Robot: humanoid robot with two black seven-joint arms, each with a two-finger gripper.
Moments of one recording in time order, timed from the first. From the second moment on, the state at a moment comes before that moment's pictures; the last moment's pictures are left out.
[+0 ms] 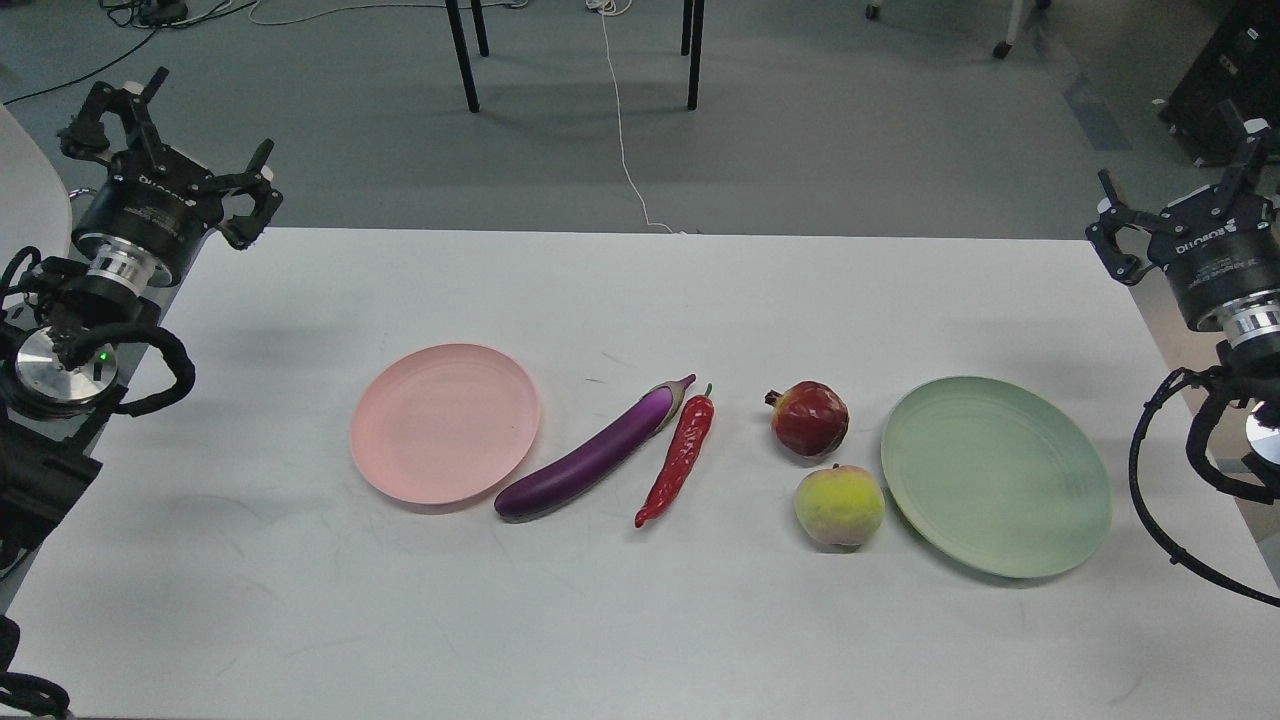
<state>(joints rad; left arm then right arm) -0.67 0.50 -0.94 -0.71 -0.18 -0.49 -0.18 0.61 -0.65 0.70 0.82 0.20 0.49 0.45</state>
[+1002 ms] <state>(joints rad) -0.69 0.54 -0.94 -0.70 -0.18 -0.49 -0.18 1.81 -0.57 -0.78 1.07 -0.33 0.49 0.46</state>
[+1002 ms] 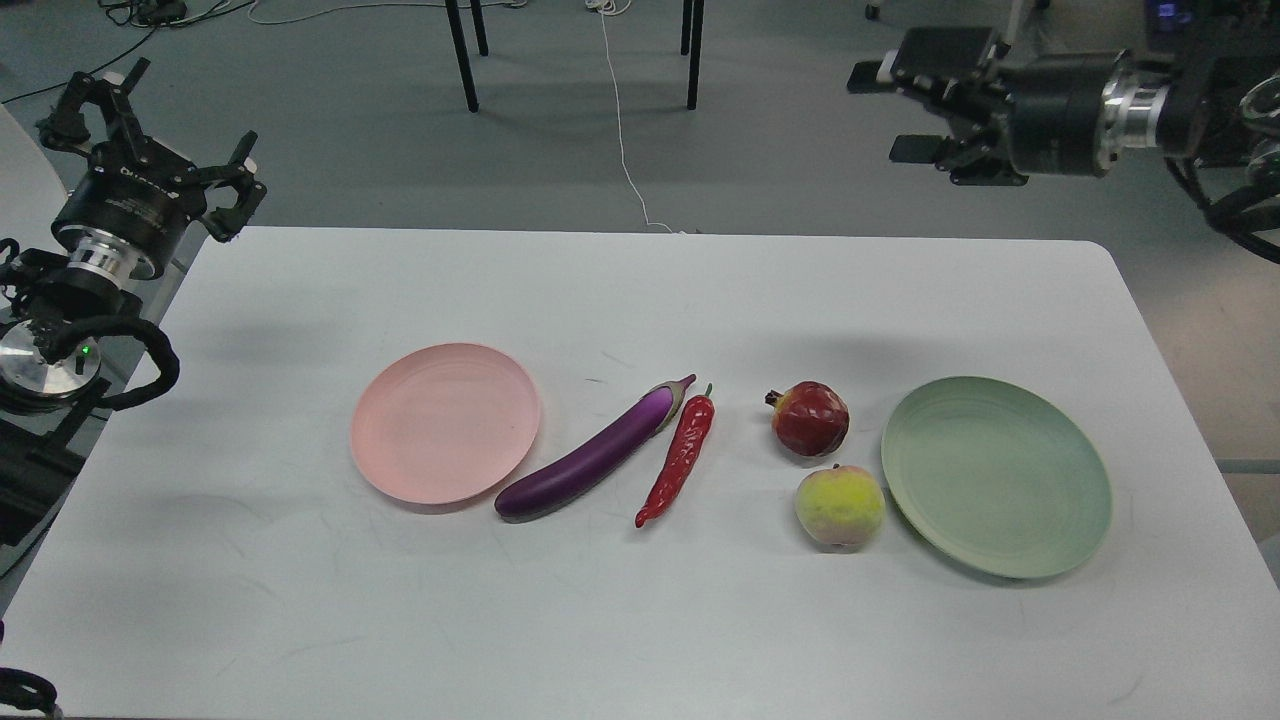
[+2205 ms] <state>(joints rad) -0.67 0.55 -0.89 -0.71 -0.18 -0.49 -0.18 1.57 -0.09 -1.16 0.92 -0.70 0.21 0.47</state>
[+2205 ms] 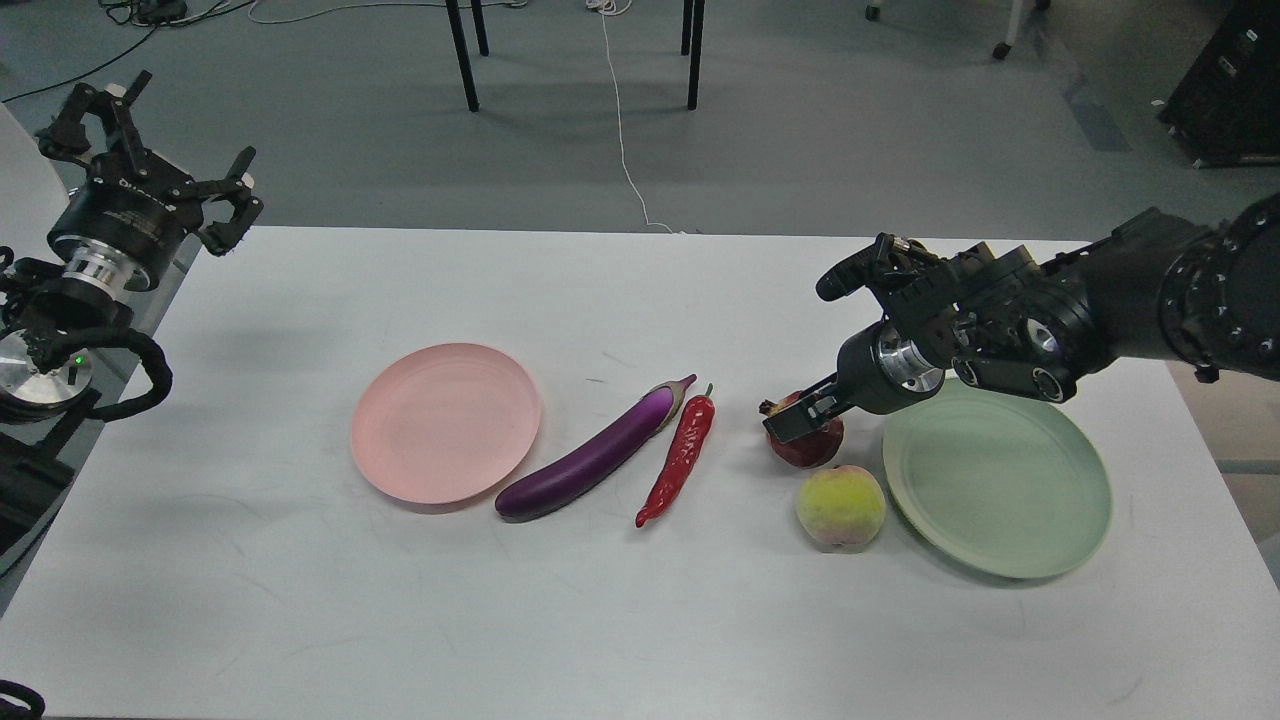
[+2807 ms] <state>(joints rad) -0.69 0.56 -0.89 -0.71 -0.18 -0.49 -0.18 1.76 -0.35 -1.20 1.06 -0.78 0.21 0.49</state>
